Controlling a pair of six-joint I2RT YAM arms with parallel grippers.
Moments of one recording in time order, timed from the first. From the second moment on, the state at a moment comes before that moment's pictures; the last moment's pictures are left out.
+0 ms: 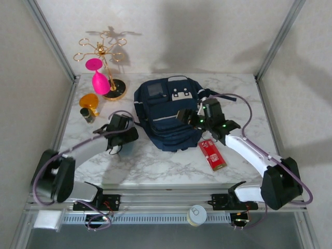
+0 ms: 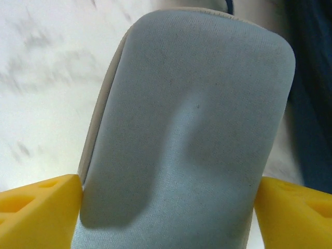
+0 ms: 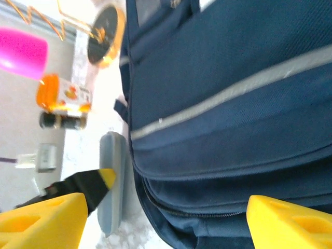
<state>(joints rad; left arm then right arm) -0.34 1.34 0.67 -0.34 -0.07 -0.71 0.55 1.33 0.93 -0.26 -0.29 0.79</state>
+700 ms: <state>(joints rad) -0.13 1.24 0.51 -0.24 0.08 -0.83 1.02 1.94 1.28 -0.21 -0.30 0.91</state>
